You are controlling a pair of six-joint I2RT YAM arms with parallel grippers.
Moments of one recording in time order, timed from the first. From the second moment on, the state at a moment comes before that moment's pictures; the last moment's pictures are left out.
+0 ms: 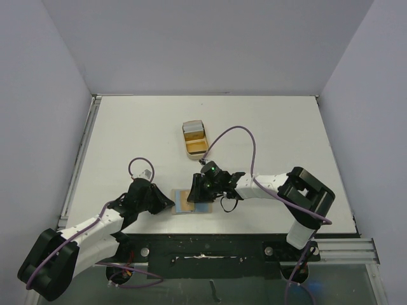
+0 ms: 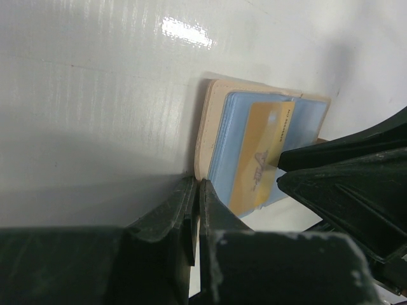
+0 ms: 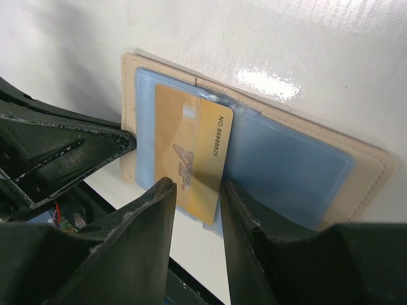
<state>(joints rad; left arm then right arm) -0.52 0.98 0.19 0.02 0.16 -1.04 0.93 1.70 0.85 0.00 -0.18 0.88</state>
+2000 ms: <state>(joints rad) -0.52 0.94 0.17 0.02 0.16 -1.06 0.94 1.76 0.92 0.02 -0.18 0.87</state>
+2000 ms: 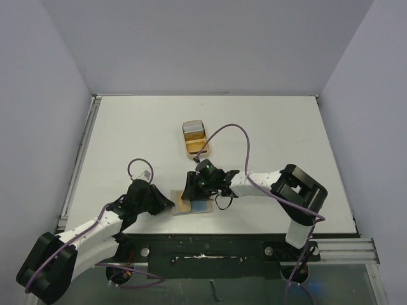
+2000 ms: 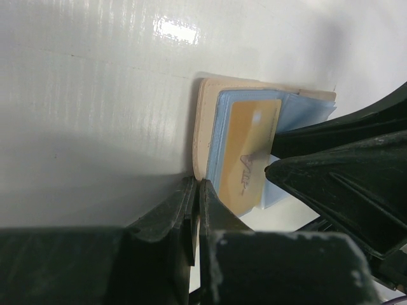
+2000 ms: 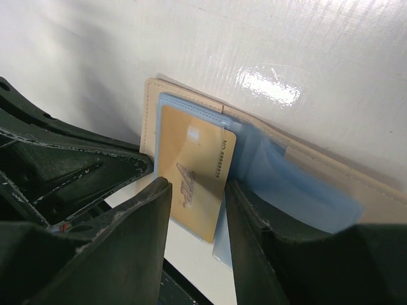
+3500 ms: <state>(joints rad) -0.52 0.92 0.17 0.01 0.17 -1.04 0.46 1.80 1.41 -0.29 -0.01 0.20</state>
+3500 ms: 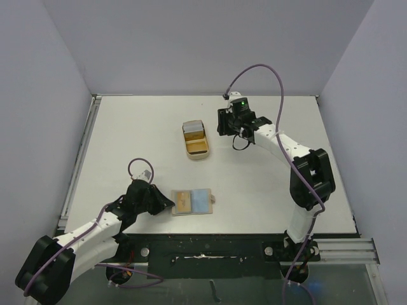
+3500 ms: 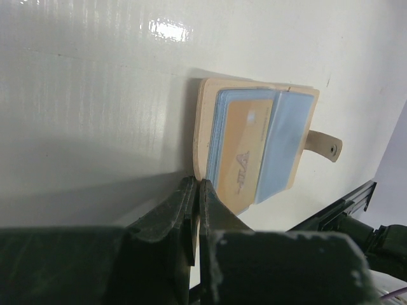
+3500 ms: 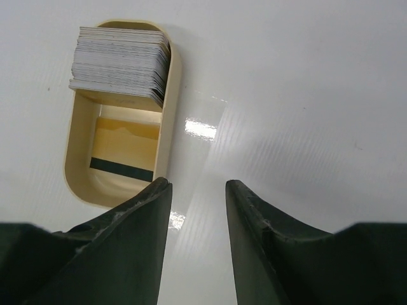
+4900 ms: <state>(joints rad) -0.52 0.90 0.14 0.04 0.20 -1.04 0.52 2.18 1.66 -0.32 0.01 0.57</state>
